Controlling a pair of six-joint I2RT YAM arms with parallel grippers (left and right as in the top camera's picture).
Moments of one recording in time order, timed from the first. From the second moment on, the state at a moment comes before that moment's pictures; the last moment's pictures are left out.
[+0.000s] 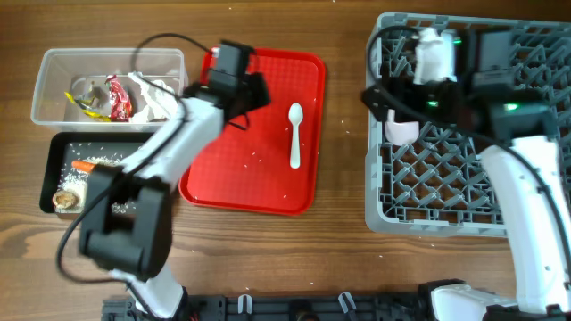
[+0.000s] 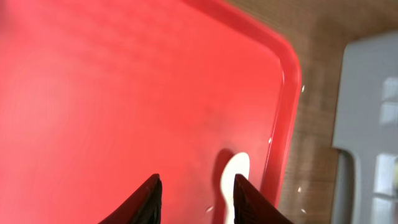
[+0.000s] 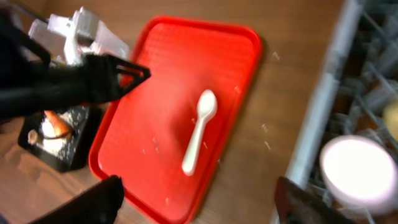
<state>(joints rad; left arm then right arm) -0.31 1.85 1.32 -0.40 0.12 -0.60 0.15 1.42 1.44 -0.91 -0.43 0.12</state>
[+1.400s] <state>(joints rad) -0.22 1.58 1.32 -0.96 -0.03 -0.45 0.63 2.08 1.40 -0.51 -0.01 0.63</state>
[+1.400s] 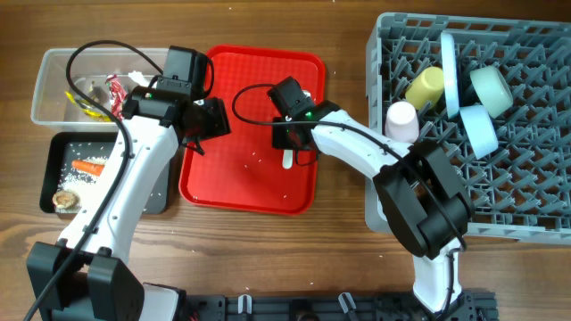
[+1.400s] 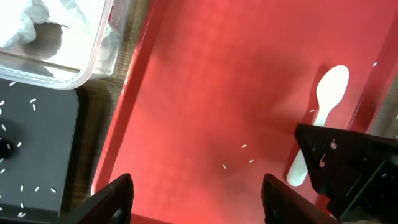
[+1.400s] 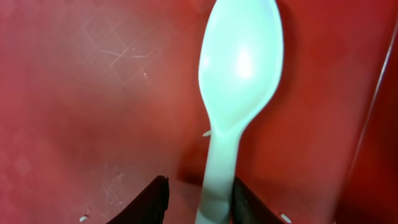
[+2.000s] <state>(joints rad) -0.22 1.58 1.32 -0.98 -0.03 -0.45 0.63 2.09 1.40 -0.52 0.05 0.70</state>
